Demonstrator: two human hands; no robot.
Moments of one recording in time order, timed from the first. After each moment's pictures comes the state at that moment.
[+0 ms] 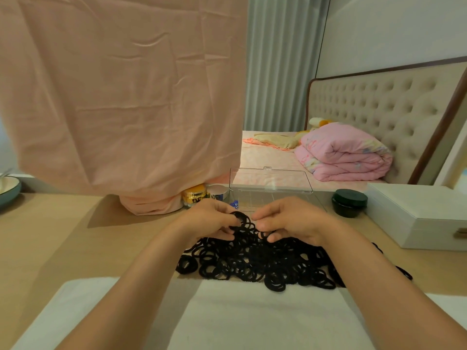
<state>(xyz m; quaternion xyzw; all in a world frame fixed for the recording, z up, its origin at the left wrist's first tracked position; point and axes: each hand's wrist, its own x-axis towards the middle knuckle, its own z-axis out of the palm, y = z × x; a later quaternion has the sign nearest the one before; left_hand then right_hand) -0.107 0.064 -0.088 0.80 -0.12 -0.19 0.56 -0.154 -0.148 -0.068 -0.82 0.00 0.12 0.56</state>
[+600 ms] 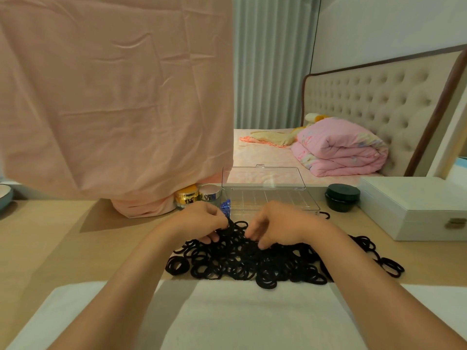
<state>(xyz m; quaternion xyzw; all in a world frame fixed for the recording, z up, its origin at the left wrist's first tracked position) -0.112 0.059 -0.084 0.89 -0.12 -0.15 0.41 -0.151 -0.153 -0.076 -0.94 -0.10 0.13 0.29</state>
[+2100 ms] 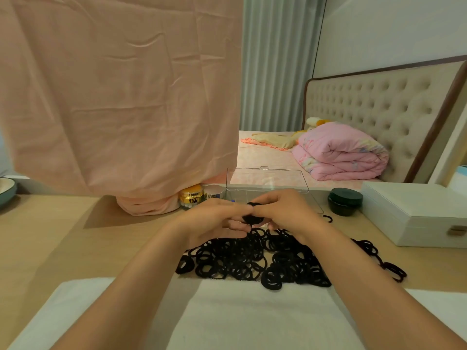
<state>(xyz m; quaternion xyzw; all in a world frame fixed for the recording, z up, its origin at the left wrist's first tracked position) -0.118 0.054 -0.080 0.67 -0.17 -0.30 0.66 -0.156 -0.131 -0.069 -0.82 0.03 -0.02 0.57</state>
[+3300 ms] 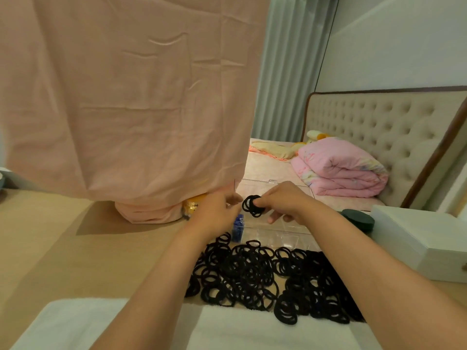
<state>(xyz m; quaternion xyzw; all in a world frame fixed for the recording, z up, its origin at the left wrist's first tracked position) -0.054 0.051 -0.094 0.88 -0.19 0.06 0.44 -0.070 -0.126 -0.042 -0.90 0.11 0.00 0.43</state>
